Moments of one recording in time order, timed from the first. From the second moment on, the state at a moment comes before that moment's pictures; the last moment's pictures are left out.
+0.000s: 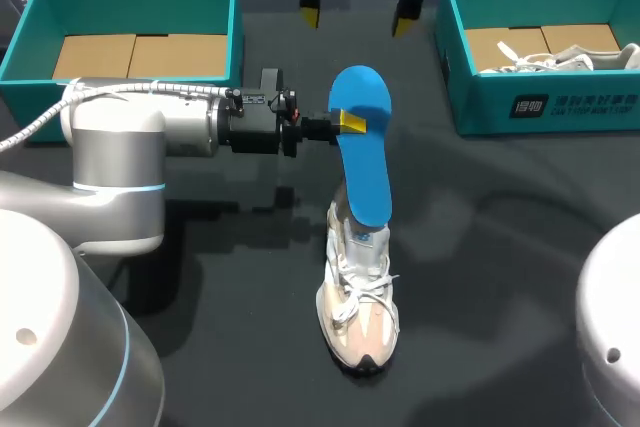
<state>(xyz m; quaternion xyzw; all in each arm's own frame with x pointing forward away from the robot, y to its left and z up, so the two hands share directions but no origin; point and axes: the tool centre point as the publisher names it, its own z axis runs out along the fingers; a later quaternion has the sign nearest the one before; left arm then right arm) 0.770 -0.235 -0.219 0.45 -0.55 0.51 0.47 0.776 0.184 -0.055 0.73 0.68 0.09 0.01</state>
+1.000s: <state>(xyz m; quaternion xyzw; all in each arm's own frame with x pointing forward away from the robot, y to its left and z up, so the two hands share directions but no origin) 0.770 -0.235 -0.219 0.45 -0.55 0.51 0.47 0.772 0.108 -0.087 0.75 0.62 0.20 -0.13</state>
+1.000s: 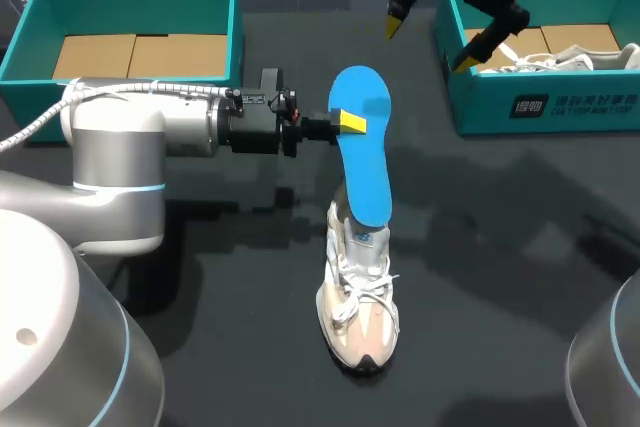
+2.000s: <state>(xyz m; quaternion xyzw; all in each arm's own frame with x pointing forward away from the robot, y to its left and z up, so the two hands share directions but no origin) 0.770 -0.235 -0.219 0.45 -0.55 0.51 0.47 0.767 0.105 -0.146 0.65 0.56 0.41 -0.31</state>
